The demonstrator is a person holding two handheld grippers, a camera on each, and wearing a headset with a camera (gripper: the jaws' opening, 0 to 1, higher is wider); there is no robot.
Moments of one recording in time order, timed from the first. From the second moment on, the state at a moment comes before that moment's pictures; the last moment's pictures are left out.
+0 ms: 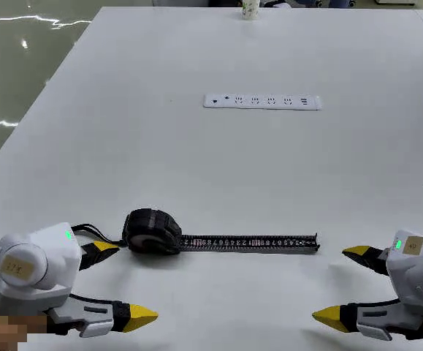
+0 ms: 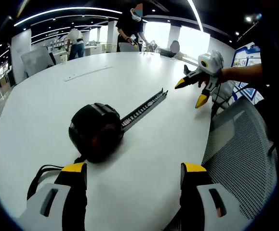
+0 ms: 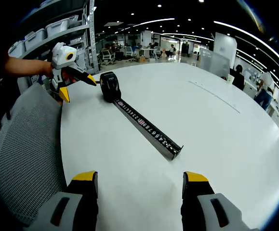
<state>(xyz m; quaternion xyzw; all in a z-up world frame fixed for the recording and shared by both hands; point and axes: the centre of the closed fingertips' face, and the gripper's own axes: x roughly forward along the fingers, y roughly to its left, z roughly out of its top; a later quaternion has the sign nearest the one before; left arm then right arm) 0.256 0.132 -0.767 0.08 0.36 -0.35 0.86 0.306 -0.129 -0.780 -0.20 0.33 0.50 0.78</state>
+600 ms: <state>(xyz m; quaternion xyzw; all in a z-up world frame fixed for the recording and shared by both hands) 0.257 0.133 -0.751 0.05 0.31 -0.28 0.91 0.295 -0.111 -0.762 -0.14 0.29 0.45 0.83</state>
